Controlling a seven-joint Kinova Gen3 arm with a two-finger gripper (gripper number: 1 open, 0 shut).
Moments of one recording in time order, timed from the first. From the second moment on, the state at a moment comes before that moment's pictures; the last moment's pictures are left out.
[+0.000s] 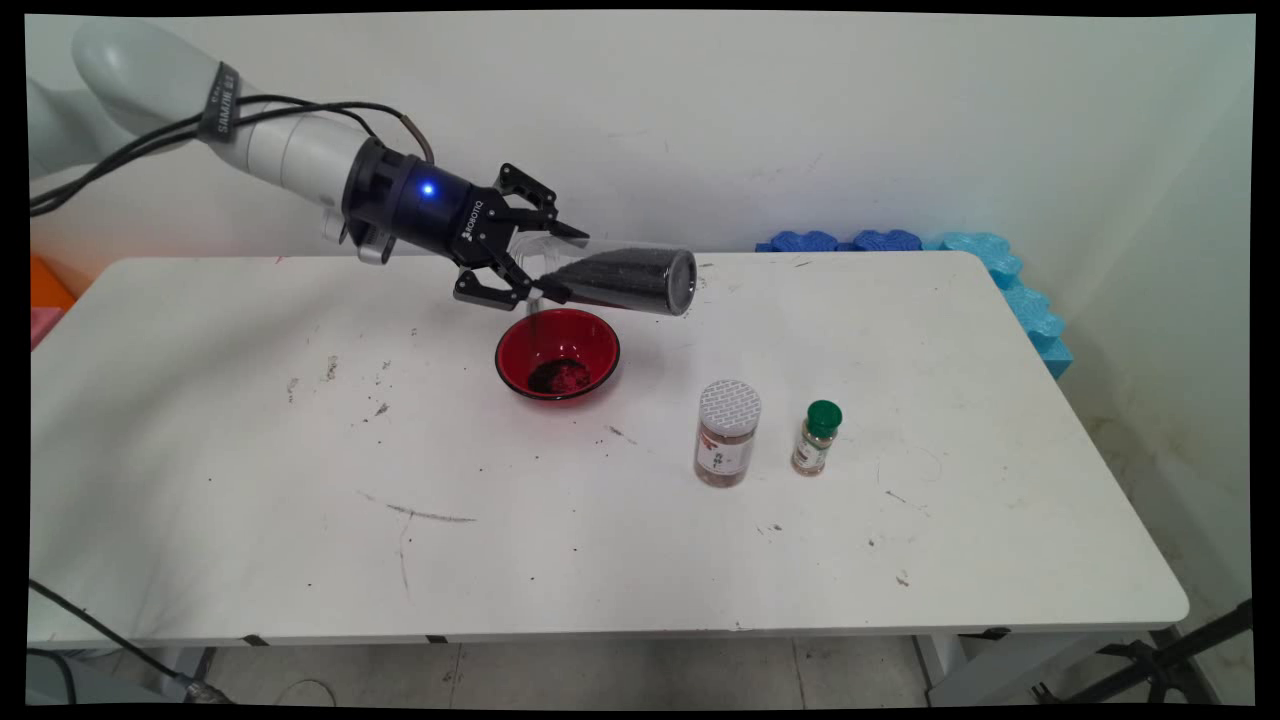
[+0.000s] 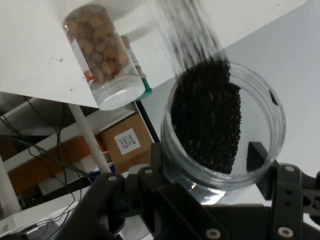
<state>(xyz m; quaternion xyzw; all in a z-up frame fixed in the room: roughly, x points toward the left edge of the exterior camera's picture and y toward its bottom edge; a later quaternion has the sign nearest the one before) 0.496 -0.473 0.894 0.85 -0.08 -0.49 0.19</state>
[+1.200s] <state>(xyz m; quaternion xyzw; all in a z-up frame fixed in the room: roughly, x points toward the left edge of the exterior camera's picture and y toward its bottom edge) 0.490 -0.485 0.890 0.84 -0.06 -0.49 0.20</state>
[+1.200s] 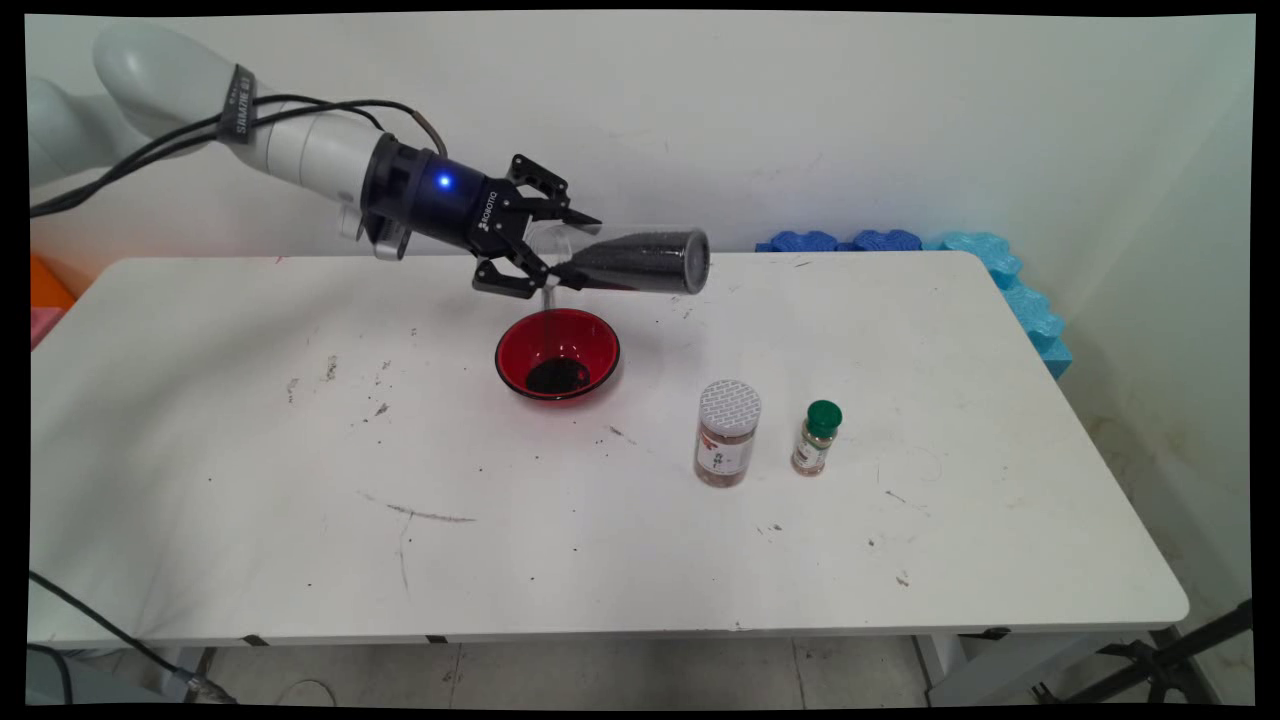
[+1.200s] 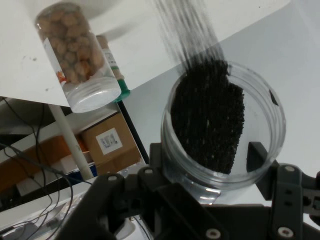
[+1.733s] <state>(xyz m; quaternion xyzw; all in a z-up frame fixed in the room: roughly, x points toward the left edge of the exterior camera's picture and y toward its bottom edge) 0.493 -0.485 0.885 0.84 -0.05 -0.50 0.21</state>
